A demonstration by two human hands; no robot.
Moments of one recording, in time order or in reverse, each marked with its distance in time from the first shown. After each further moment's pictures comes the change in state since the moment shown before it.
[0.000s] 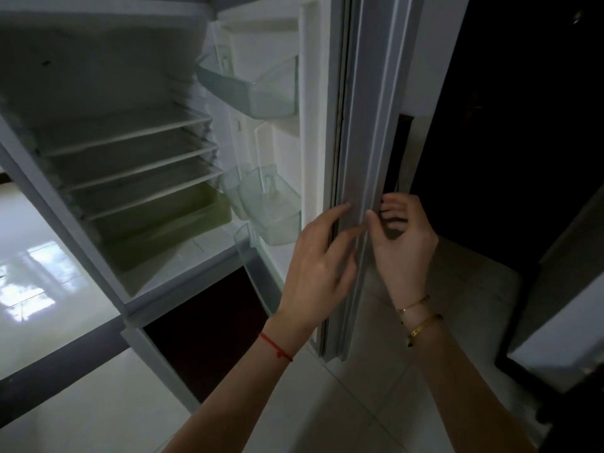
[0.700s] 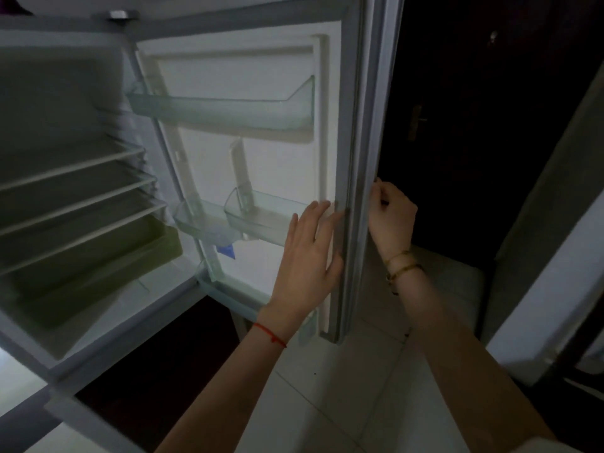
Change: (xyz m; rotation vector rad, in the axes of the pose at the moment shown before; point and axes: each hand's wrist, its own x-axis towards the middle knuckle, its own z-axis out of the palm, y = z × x) left_hand 0.075 0.005 0.101 -0.004 -0.137 0.003; right_hand 0.110 0.109 -0.022 -0.079 -0.012 0.311
